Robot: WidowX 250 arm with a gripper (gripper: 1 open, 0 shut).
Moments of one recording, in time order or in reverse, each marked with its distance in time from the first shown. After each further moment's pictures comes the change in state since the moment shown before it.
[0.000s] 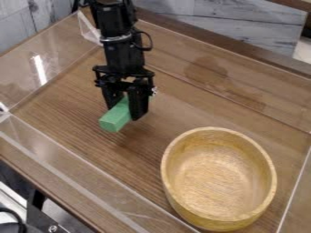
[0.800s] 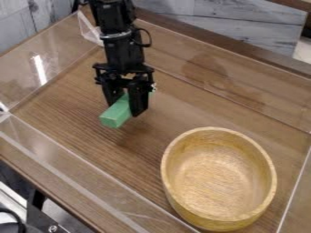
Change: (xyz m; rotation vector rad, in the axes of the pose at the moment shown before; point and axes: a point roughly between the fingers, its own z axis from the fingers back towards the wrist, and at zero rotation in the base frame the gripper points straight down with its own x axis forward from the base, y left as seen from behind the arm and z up) arm 0.006 0.004 0.002 -0.014 0.007 0.006
